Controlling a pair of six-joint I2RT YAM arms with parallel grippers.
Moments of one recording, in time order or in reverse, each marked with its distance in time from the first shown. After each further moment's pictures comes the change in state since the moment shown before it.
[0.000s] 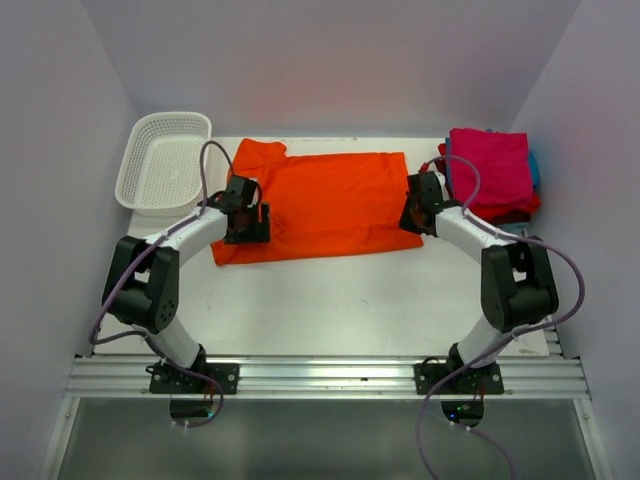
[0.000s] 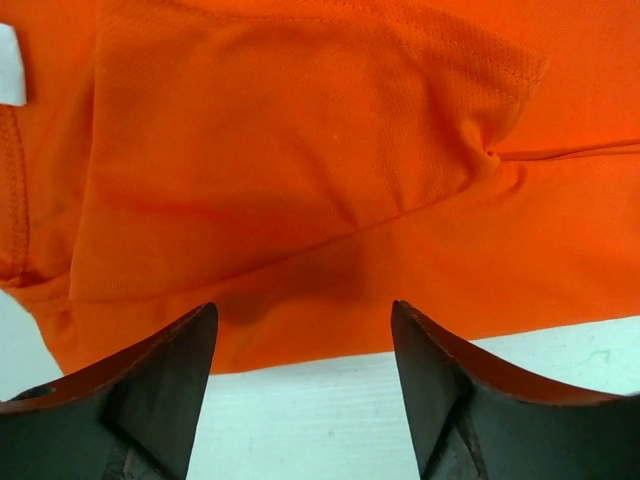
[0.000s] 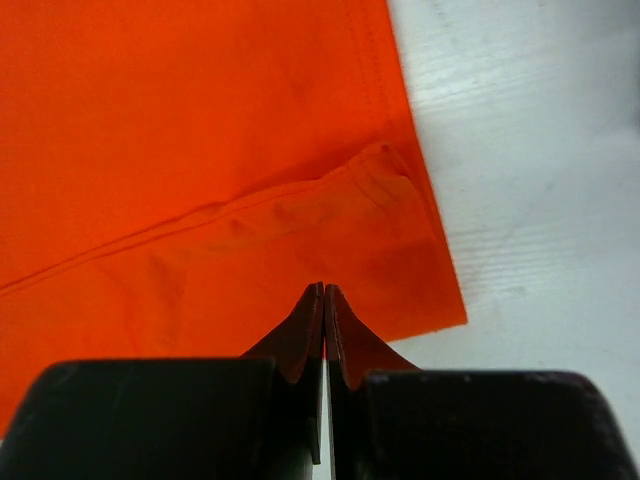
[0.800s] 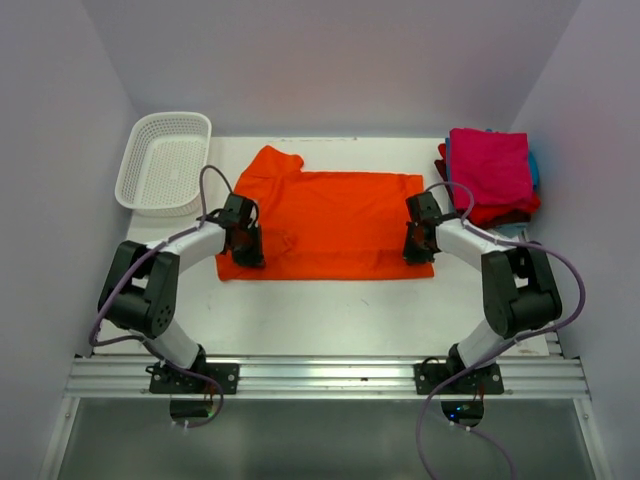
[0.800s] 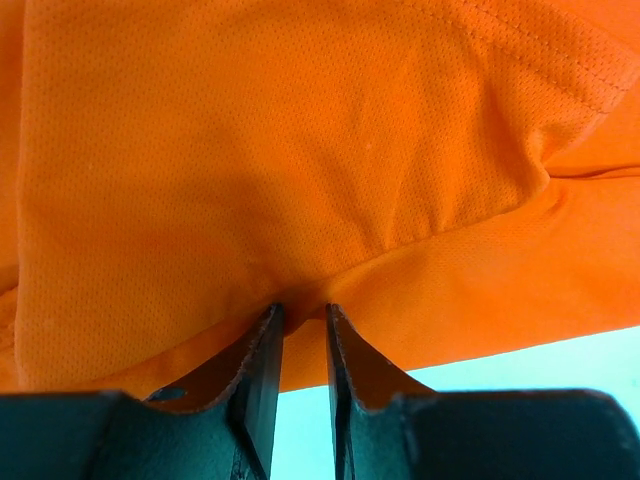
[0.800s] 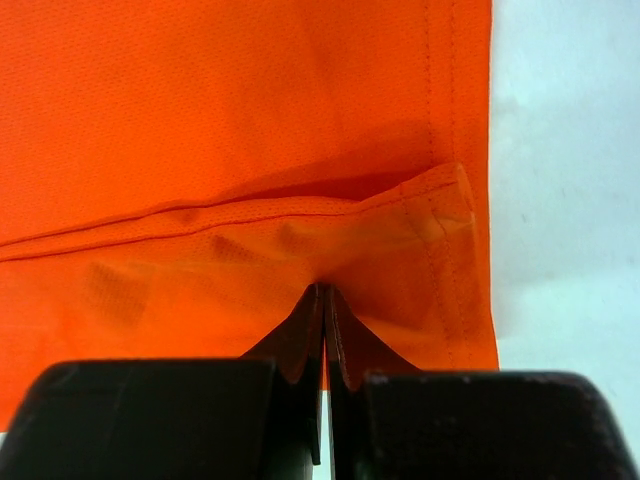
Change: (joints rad) left arm 0.002 -0.008 -0.148 0.051 0.164 -0.069; right arm 0.006 0.008 -0.101 -0.158 -0.078 -0.010
